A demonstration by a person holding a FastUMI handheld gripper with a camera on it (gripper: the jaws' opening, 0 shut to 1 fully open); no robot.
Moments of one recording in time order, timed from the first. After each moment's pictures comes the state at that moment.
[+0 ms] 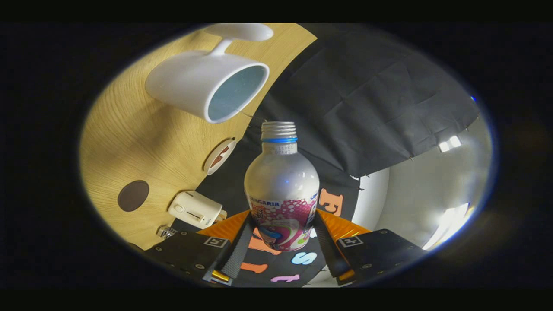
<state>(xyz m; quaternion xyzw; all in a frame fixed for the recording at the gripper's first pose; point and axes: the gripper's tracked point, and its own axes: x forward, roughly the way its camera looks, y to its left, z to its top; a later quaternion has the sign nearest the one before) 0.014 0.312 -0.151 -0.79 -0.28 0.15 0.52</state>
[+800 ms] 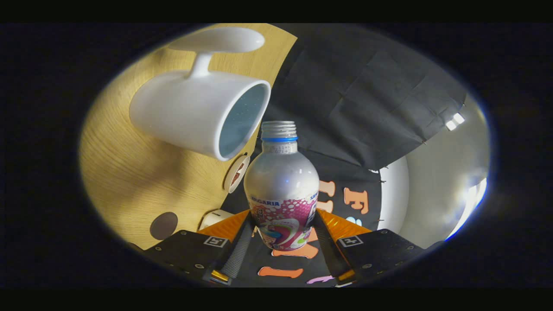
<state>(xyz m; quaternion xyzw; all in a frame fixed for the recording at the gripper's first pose) 0.013 0.322 -0.197 -0.74 -0.23 0.22 0.59</state>
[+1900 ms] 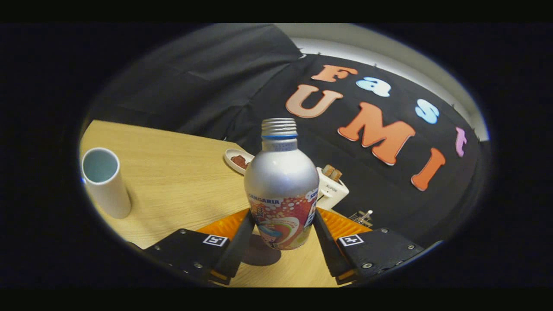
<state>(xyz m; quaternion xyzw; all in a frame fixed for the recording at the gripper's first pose) 0.104 0.225 -0.274 -0.23 0.14 0.23 0.94</state>
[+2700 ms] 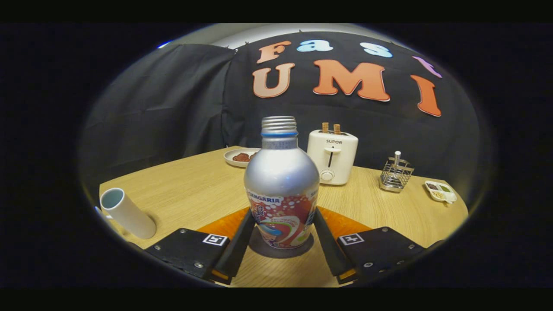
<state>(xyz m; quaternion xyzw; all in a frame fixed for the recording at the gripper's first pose) 0.097 0.211 -0.324 -0.02 0.25 0.23 0.94</state>
